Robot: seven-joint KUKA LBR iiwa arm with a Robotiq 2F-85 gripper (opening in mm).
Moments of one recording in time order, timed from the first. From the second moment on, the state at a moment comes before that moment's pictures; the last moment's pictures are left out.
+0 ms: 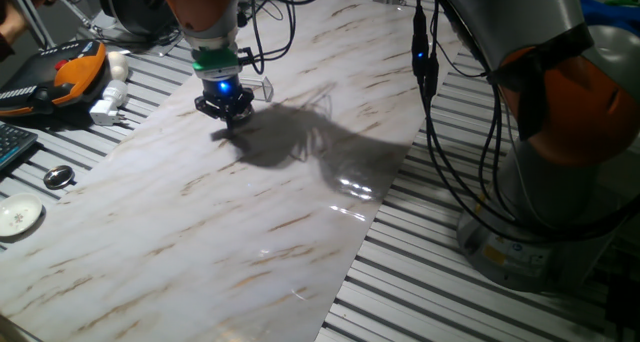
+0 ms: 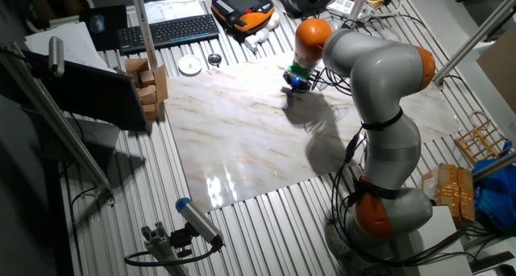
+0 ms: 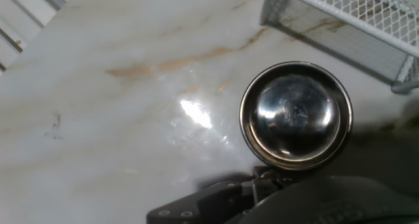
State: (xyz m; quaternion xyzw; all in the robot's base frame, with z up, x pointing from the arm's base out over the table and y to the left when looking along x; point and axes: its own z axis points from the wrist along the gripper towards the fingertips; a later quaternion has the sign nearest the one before) arm 0.649 -0.026 0.029 0.39 0.92 0.00 0.05
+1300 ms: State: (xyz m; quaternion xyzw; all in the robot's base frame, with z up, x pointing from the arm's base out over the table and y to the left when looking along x) arm 0.656 -0.054 0.031 0.36 0.93 0.00 0.06
